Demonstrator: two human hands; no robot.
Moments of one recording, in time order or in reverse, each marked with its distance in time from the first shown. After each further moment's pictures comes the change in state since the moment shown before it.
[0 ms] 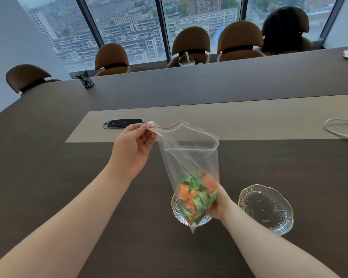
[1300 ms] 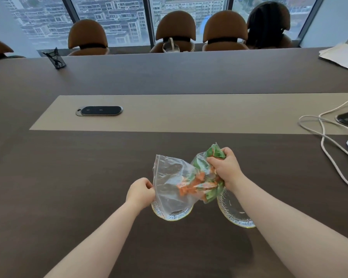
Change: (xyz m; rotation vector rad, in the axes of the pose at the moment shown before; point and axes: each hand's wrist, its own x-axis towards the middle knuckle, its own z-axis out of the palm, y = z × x) left_hand 0.005 -0.167 -0.089 1.363 0.077 -0.336; right_hand -0.027 -0.080 -0.033 -0.714 0.733 -0.505
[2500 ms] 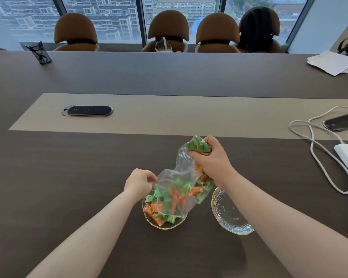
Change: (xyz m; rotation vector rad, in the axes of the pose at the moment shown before) left_hand 0.057 0.014 0.006 0.234 -0.035 0.284; right_hand -0.020 -0.051 0.022 -0.066 -0.136 -0.265
